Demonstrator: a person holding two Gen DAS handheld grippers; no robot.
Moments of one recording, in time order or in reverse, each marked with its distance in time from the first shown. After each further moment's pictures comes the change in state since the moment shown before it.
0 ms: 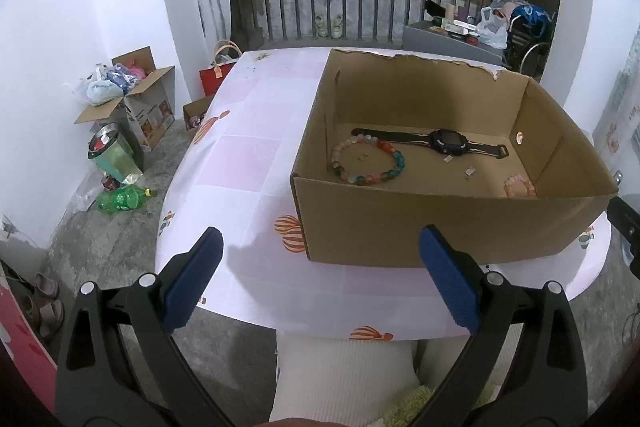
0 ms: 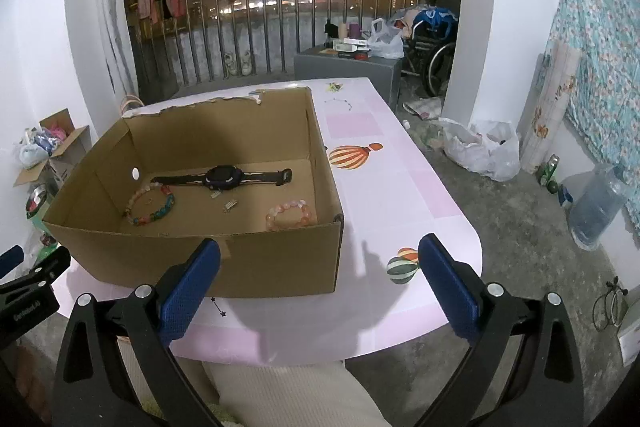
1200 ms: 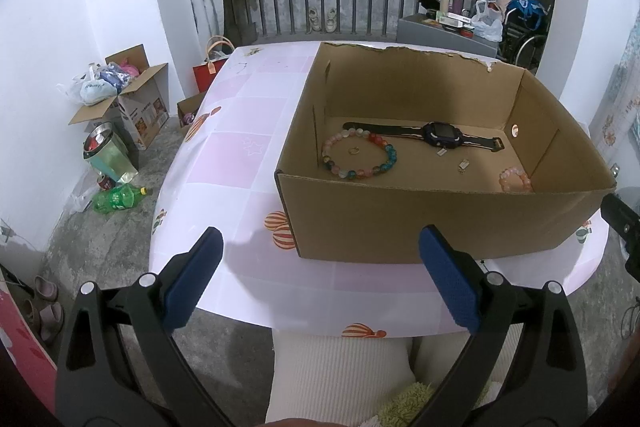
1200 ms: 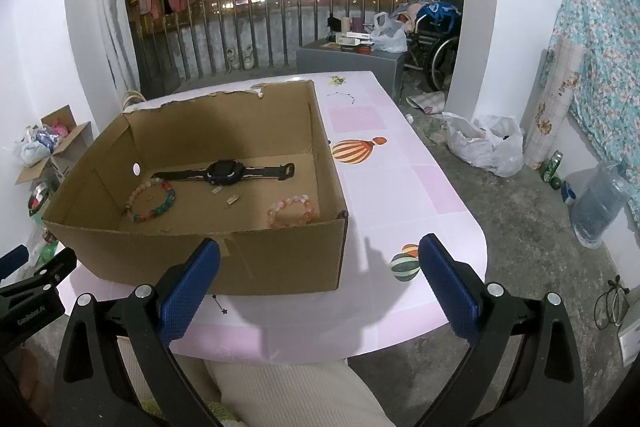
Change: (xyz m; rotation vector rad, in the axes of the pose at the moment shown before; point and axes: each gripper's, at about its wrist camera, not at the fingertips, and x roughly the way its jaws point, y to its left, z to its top) left arm 0.004 -0.006 0.004 0.016 0.028 -0.018; right arm 0.005 -0.001 0.000 0.001 0.025 0.009
